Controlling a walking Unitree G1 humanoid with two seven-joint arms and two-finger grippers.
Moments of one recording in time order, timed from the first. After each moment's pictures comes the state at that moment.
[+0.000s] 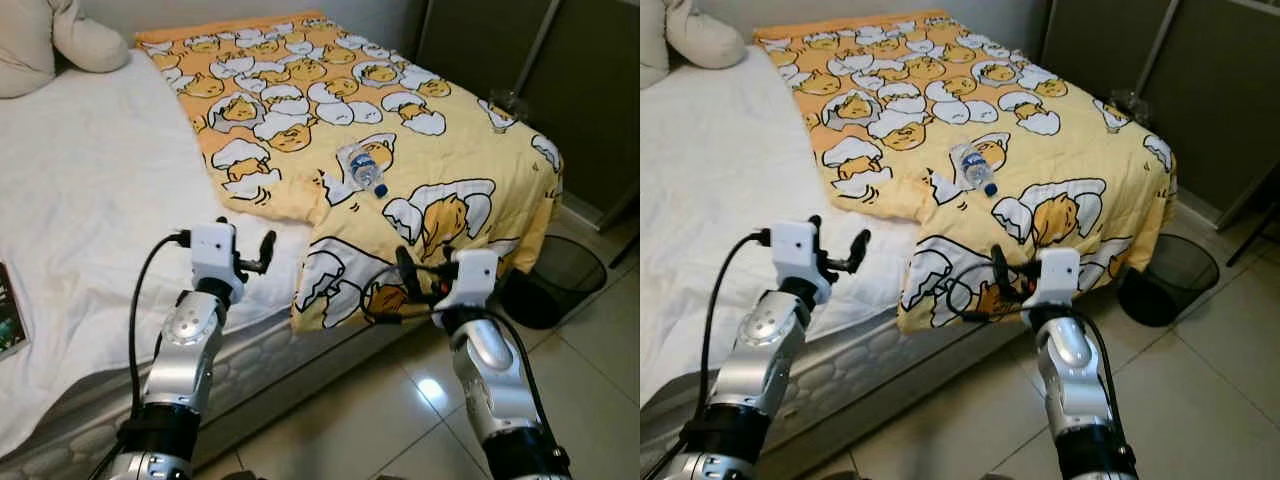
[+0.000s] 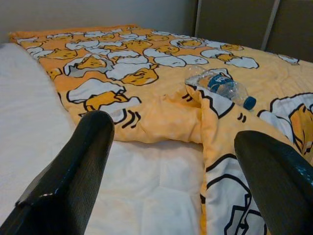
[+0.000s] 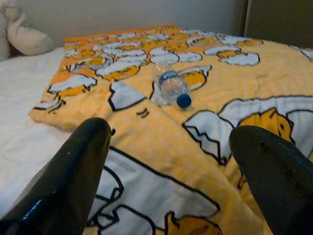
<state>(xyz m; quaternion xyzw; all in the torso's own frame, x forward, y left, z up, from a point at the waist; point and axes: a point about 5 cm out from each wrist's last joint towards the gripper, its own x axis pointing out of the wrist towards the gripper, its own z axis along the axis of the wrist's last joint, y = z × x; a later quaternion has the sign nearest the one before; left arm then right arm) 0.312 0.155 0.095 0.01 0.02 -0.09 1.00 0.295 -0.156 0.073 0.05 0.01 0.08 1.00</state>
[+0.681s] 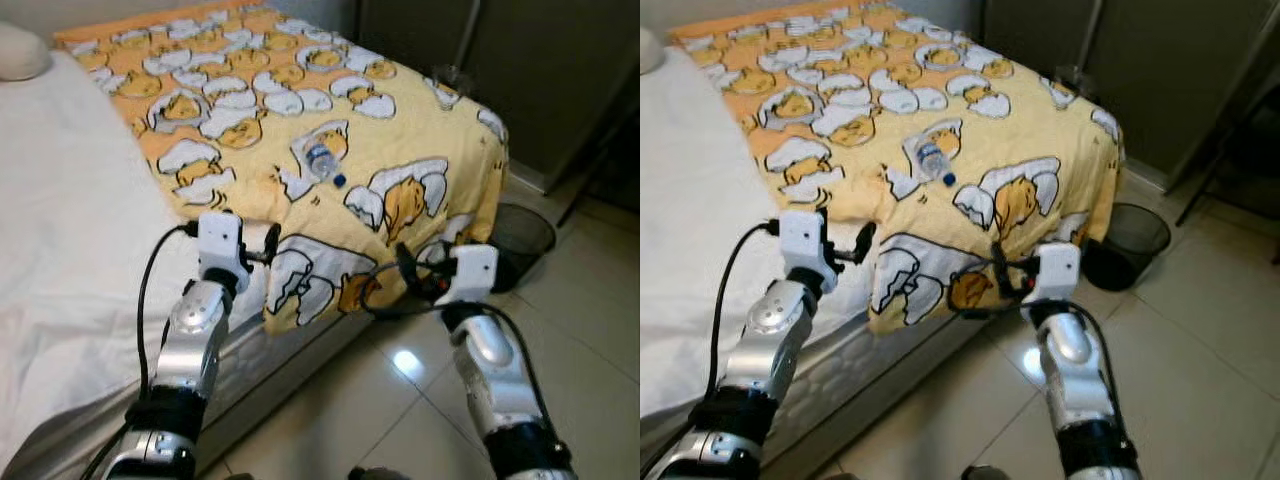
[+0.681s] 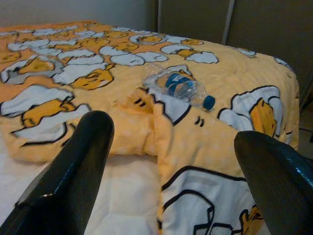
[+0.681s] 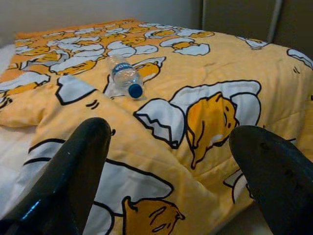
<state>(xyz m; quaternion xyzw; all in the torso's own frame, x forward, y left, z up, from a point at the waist) 0.323 0.154 0.097 0.01 0.01 -0.08 1.00 0.297 -0.160 0.071 0.04 0.02 0.08 1.00</state>
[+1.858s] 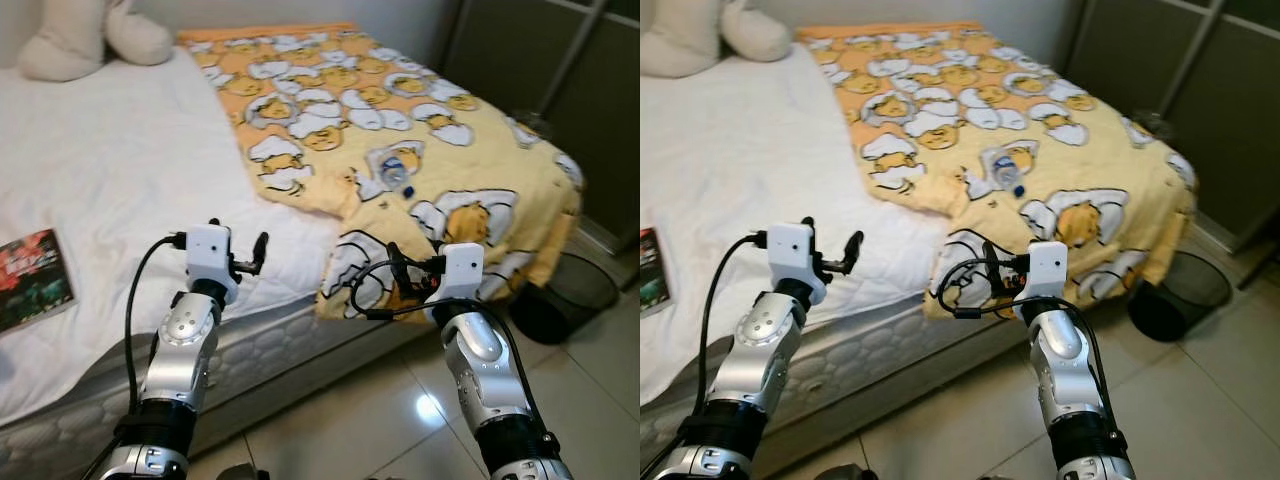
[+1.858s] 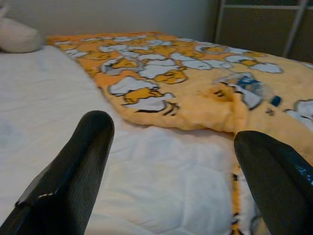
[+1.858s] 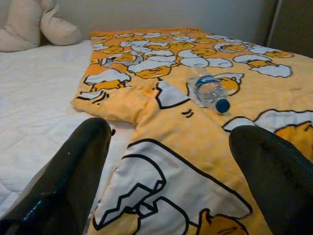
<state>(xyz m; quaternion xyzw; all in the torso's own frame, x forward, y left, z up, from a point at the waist) 0.313 0.163 0.089 0.02 0.02 -0.07 1.00 0.302 -0.147 0.069 0.03 0.02 0.10 0.99</state>
